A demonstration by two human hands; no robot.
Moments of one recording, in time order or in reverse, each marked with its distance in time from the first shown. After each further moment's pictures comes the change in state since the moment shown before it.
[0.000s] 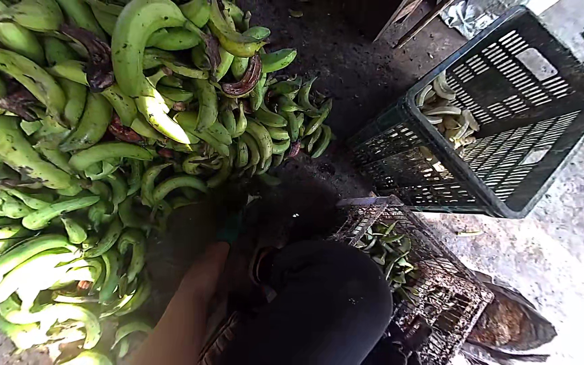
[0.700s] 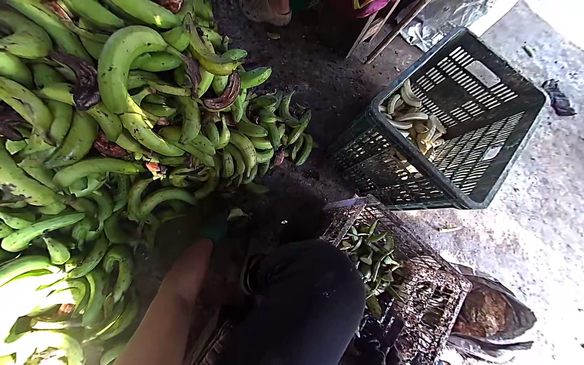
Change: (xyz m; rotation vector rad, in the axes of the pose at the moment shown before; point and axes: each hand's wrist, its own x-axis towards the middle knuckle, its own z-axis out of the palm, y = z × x) left_hand 0.006 0.004 -0.048 0.041 -0.109 0.017; right_hand 0.021 0.044 -0.011 0.215 -0.139 0.012
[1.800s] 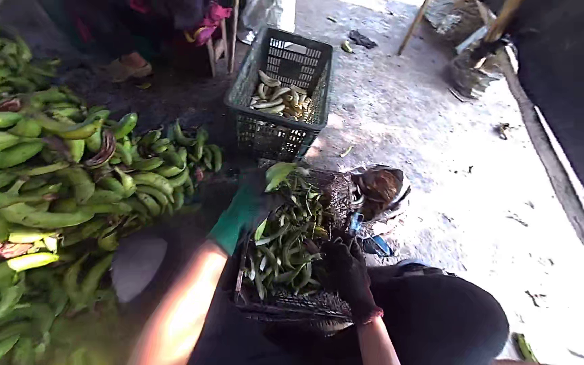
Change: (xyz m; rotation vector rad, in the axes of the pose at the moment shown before) left_hand -0.236 0.259 -0.070 -0.486 -0.094 0.884; right_hand -0.021 -0.035 -0.044 0.349 0.086 -0.205
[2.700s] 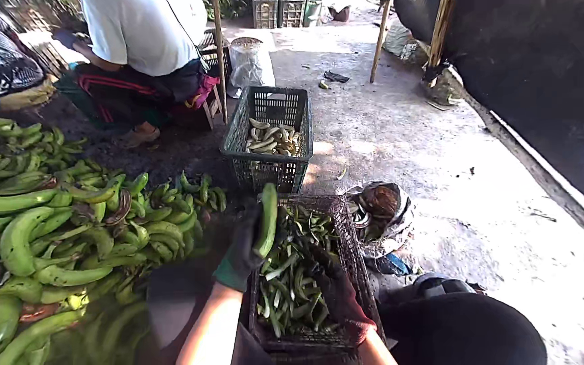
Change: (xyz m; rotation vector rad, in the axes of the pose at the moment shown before) left_hand -0.004 -0.009 0.011 -1.220 -0.208 0.031; right_hand -0.007 -0.002 0.029 -0.110 -0.270 -0.253
